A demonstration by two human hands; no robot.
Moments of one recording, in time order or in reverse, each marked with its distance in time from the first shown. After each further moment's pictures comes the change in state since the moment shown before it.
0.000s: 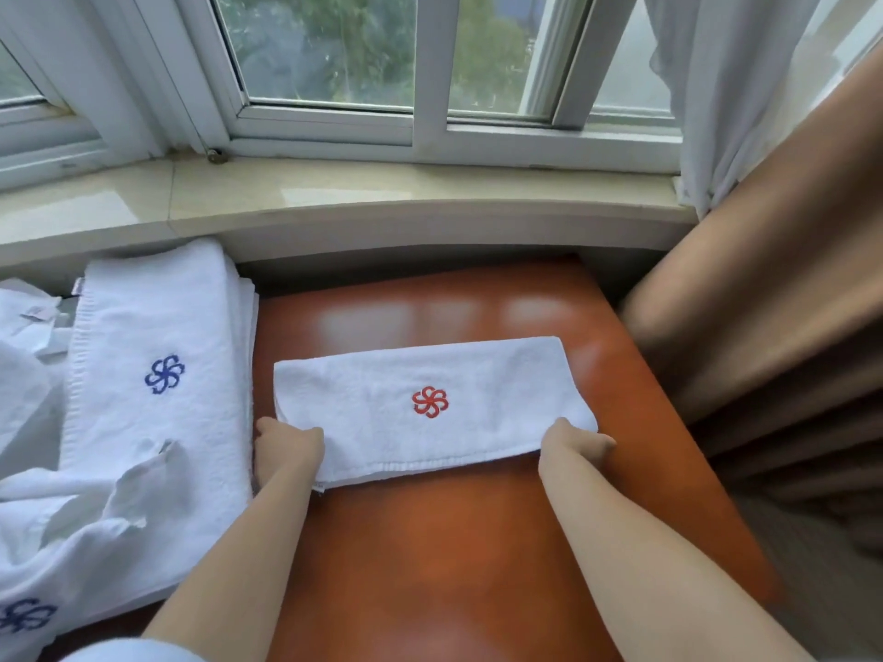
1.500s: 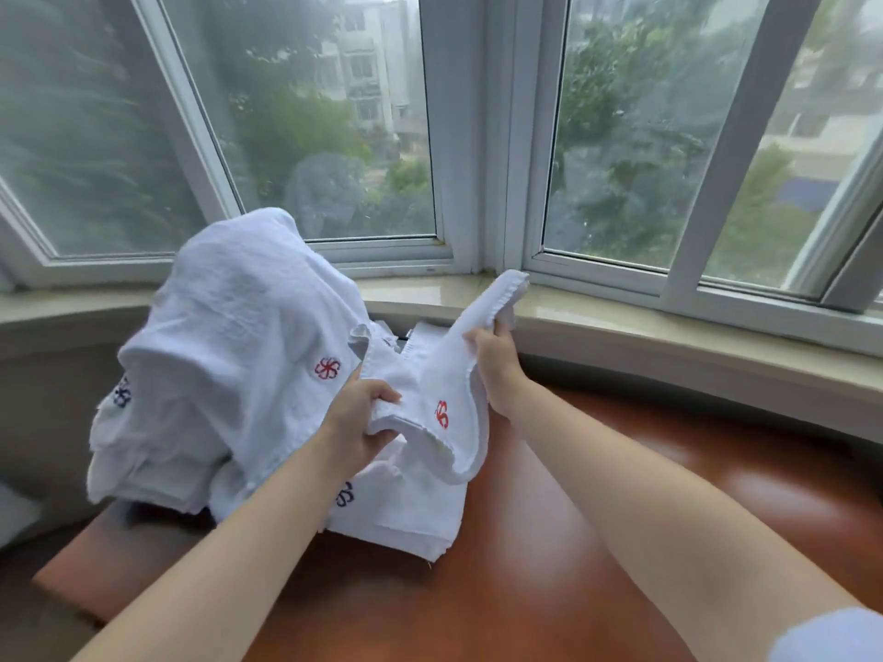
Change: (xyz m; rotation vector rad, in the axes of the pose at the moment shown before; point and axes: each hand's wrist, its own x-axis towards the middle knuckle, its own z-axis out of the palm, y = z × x) left_hand -0.115 -0.048 -0.233 -1.292 -0.196 0.163; right_hand -0.331 -0.060 0.081 0.034 -1.473 -0.701
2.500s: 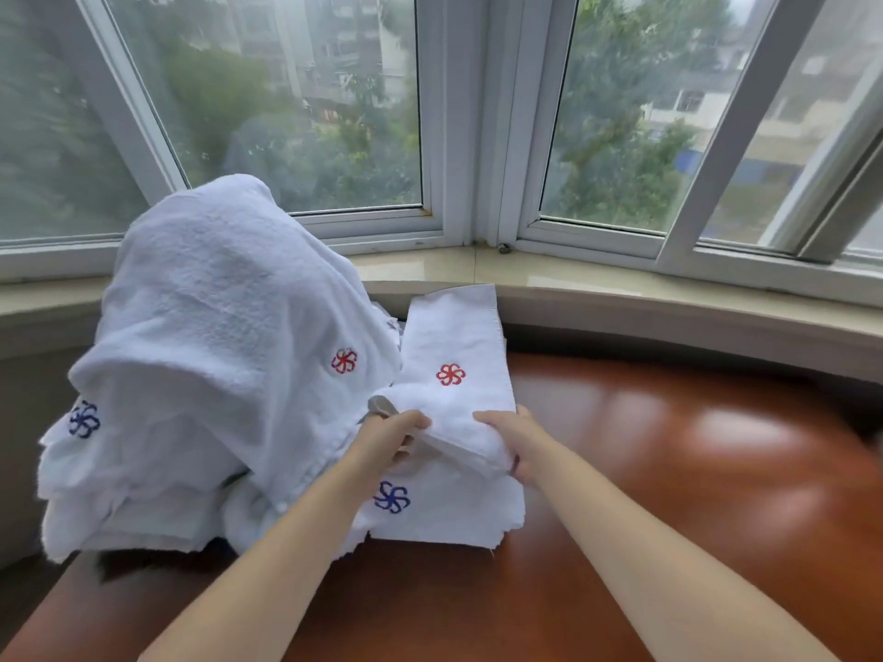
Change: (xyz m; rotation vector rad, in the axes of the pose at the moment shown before) left_hand 0.079 -0.020 -0.097 0.448 -0.168 -0.098; right_hand -0.031 0.108 0.041 0.093 0.217 0.515
